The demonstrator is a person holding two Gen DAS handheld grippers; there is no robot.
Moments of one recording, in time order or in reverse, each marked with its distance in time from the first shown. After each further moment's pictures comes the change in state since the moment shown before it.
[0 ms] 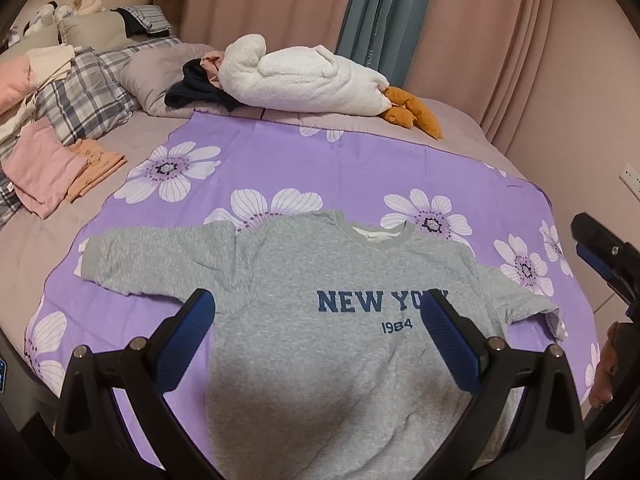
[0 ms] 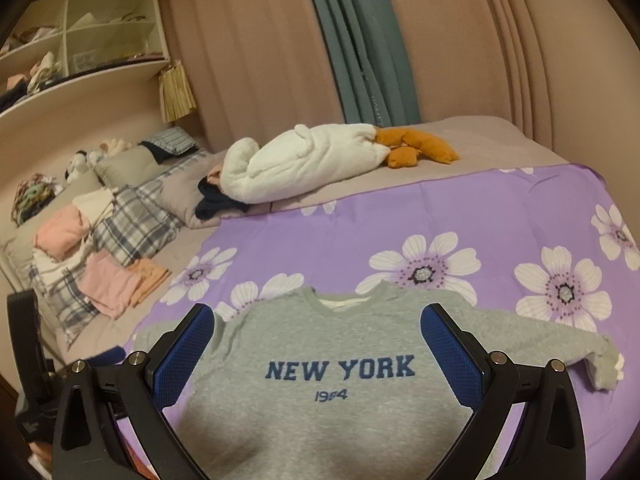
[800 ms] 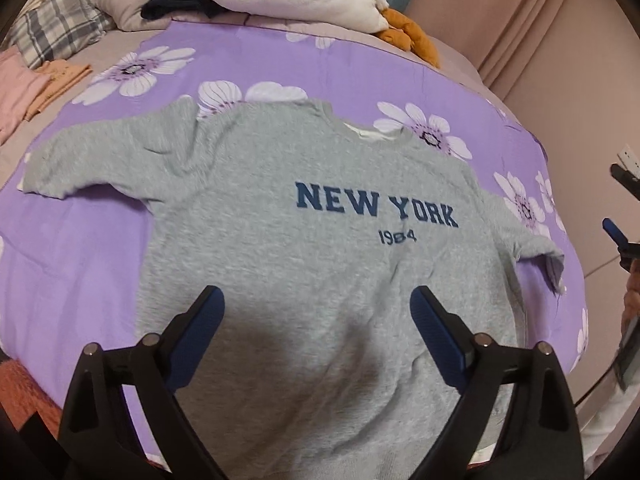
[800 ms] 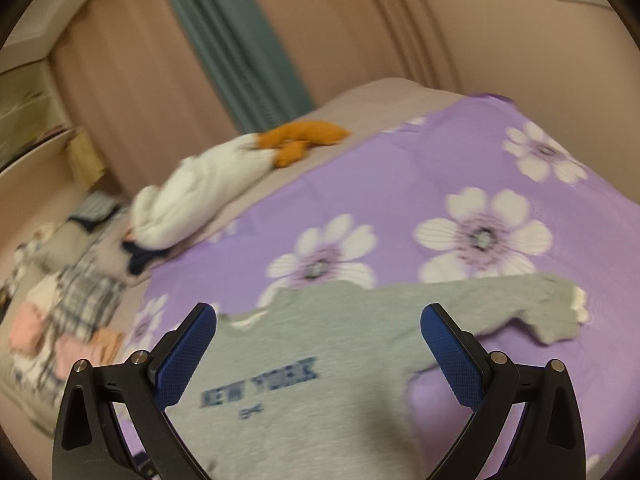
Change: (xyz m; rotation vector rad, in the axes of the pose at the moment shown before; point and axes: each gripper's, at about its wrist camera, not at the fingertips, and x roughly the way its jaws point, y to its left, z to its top) left arm 0.068 -0.003 -0.069 -0.042 0.248 -0.096; right arm -0.014 -0.138 -0.008 0.352 0.010 -0.198
